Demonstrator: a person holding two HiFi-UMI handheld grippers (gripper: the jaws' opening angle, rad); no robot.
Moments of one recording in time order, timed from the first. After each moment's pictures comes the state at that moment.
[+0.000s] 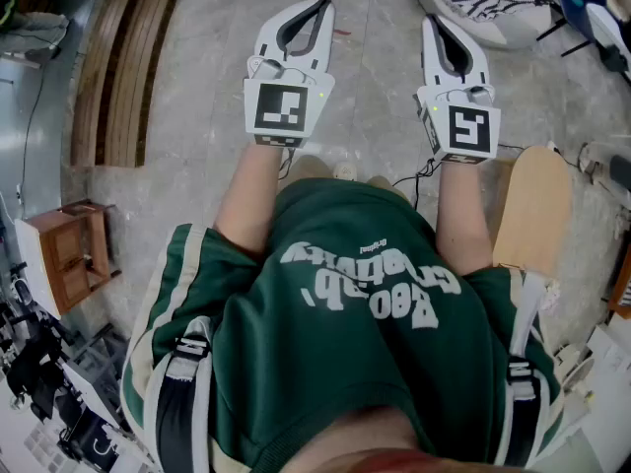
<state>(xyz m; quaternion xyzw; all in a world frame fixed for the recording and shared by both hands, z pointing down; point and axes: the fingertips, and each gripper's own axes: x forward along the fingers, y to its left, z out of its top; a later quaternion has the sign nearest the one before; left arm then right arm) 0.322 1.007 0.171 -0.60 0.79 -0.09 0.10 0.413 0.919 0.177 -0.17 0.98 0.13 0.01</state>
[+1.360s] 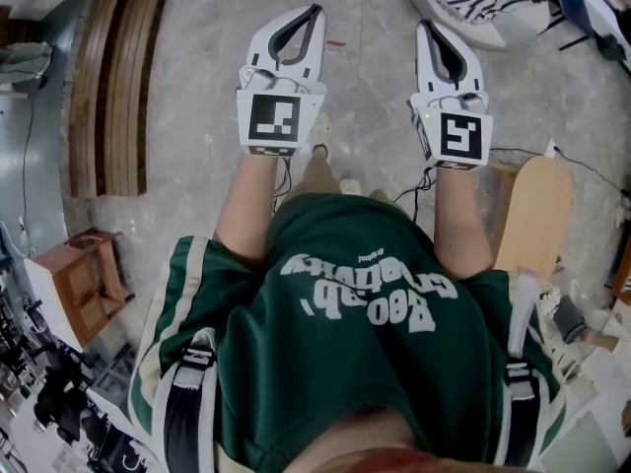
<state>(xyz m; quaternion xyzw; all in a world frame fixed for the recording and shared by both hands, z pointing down) 0.184 0.899 0.201 -0.62 0.77 -0.09 0.09 0.284 0.814 0.210 -0.21 0.97 0.12 -0.02</state>
